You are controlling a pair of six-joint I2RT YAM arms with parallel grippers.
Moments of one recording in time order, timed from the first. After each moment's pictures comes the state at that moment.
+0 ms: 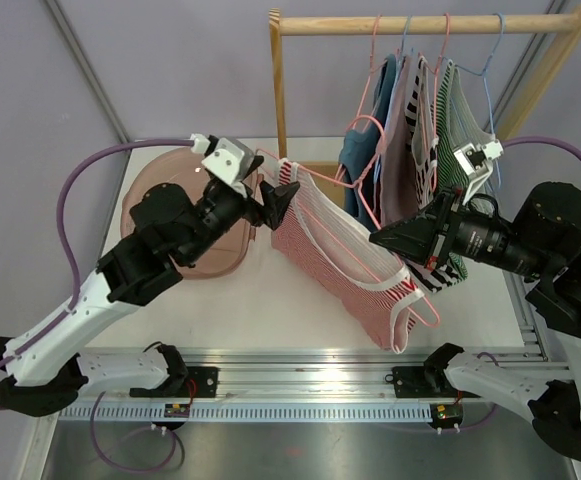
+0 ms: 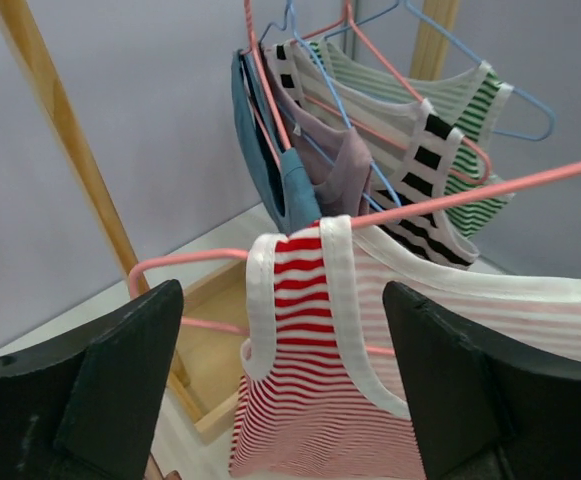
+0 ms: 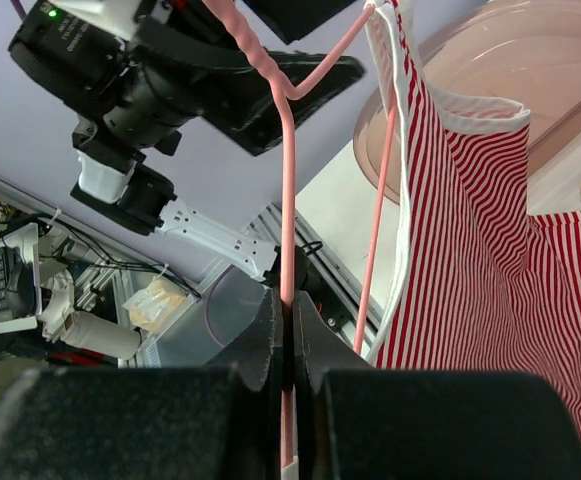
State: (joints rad) left arm -1.00 1.05 1.44 -0.27 -0.25 0.05; right arm 0.65 0.95 1.73 -0.87 -0.46 0.57
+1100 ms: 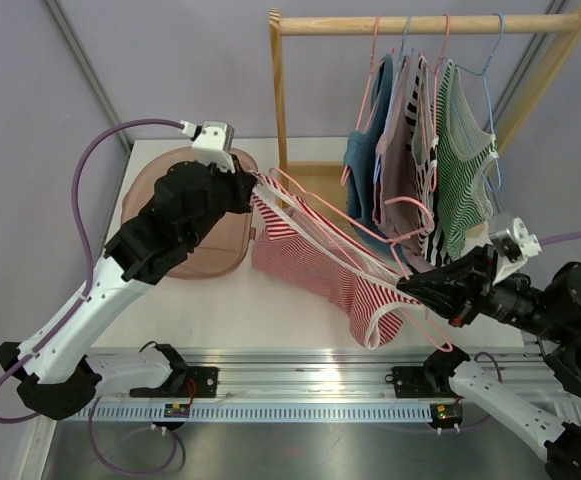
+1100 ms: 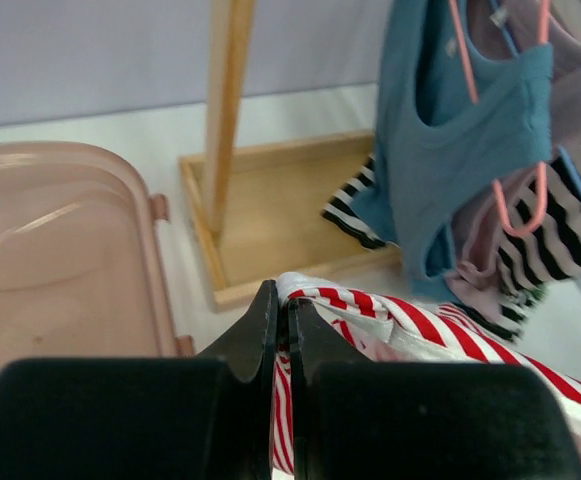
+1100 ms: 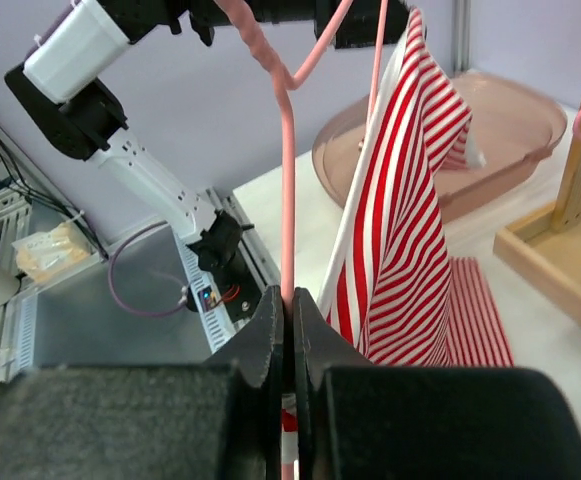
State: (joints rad) left arm -0.78 1.13 1.47 -0.54 -0.39 -0.29; right arm 0.65 0.58 1.37 -0.77 -0.49 0.29
